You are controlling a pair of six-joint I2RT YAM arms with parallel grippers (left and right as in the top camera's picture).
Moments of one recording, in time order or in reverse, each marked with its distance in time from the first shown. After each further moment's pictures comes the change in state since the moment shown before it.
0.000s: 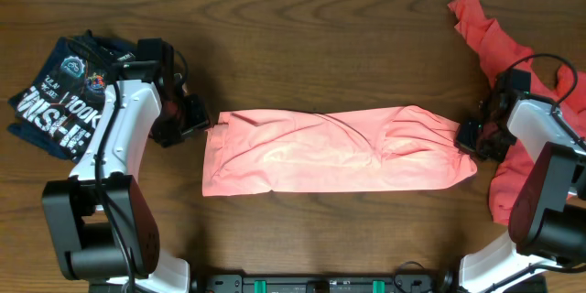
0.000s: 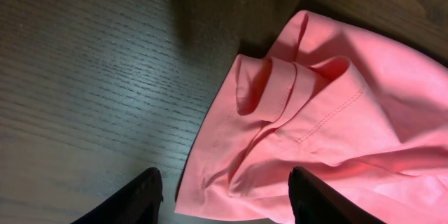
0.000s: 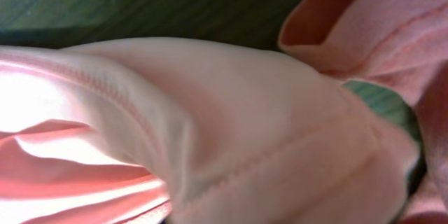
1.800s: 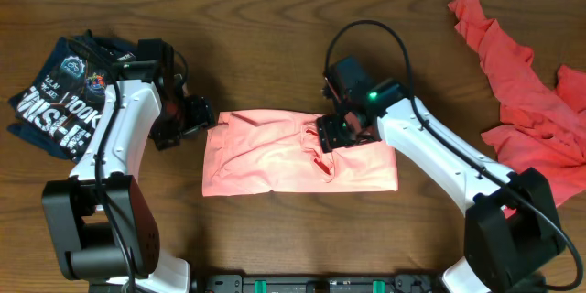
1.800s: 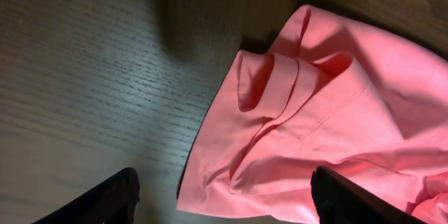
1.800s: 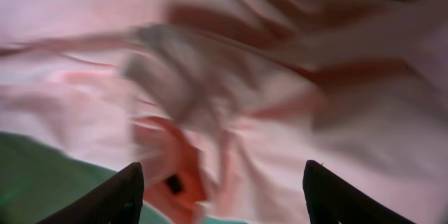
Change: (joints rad) left arm 0.000 0.000 0.000 -0.008 0.000 0.007; right arm 0.834 -0.073 0.226 -0.107 -0.077 0.095
